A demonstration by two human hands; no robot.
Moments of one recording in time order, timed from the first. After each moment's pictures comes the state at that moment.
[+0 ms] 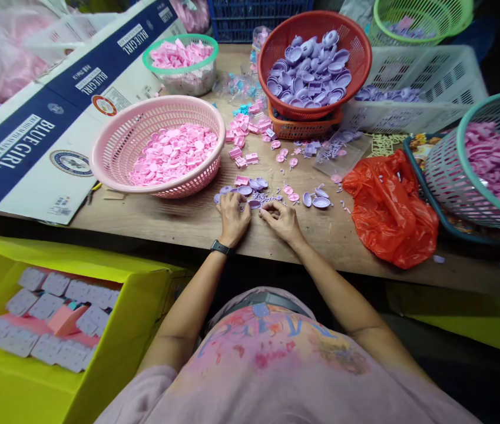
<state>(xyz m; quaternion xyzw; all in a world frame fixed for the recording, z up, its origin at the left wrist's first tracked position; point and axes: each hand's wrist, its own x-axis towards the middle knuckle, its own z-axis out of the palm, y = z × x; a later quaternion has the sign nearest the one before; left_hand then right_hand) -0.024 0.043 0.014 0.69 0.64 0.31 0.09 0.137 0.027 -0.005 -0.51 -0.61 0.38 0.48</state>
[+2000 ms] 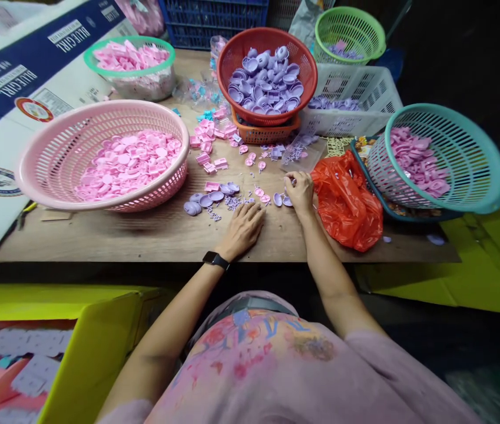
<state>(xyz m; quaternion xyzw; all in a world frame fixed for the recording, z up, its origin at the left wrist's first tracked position) 0.027 0.028 0.003 0.91 0.34 0.24 0.08 0.271 0.095 0.003 -0.69 -0.62 -0.02 0.37</state>
